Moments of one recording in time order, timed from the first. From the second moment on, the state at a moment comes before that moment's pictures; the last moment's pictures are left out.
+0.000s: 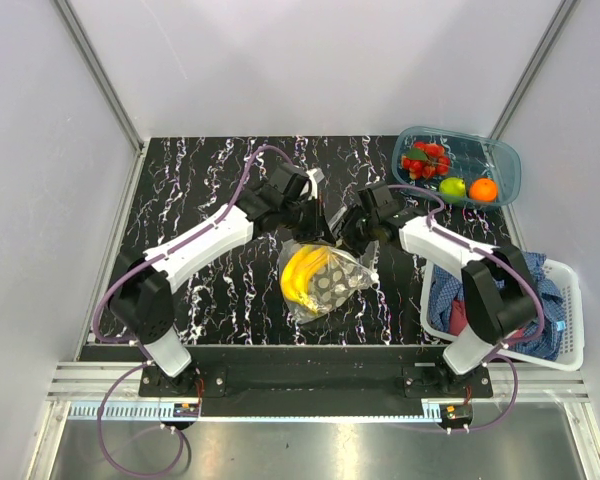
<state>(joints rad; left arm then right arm) -0.71 1.66 1.41 -0.54 0.38 -0.73 0.49 1.62 1.07 -0.34 -0.28 1.11</state>
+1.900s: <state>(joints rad) -0.69 1.59 1.30 -0.55 0.28 -0.71 0.50 1.57 1.05 -0.21 -0.40 1.07</state>
